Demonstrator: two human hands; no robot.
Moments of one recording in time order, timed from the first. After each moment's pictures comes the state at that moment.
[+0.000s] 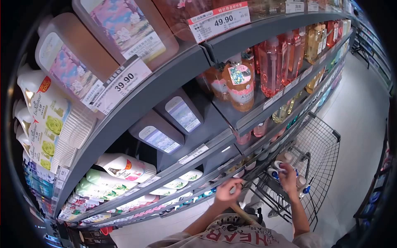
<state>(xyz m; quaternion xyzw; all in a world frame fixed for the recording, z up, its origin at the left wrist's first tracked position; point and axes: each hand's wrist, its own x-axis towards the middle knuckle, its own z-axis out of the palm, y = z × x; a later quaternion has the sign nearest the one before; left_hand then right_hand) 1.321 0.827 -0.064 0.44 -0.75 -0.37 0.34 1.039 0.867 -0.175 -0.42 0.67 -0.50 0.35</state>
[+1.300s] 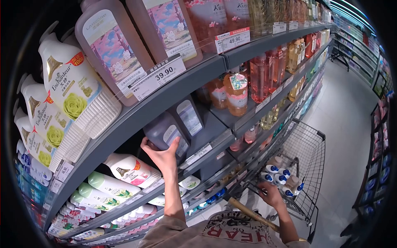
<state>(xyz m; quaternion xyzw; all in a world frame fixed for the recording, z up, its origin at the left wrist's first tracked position) 1.413 0.695 0.098 0.49 -0.54 -0.16 0.67 1.129 0.926 -0.118 -0.57 0.65 -0.40 0.32</state>
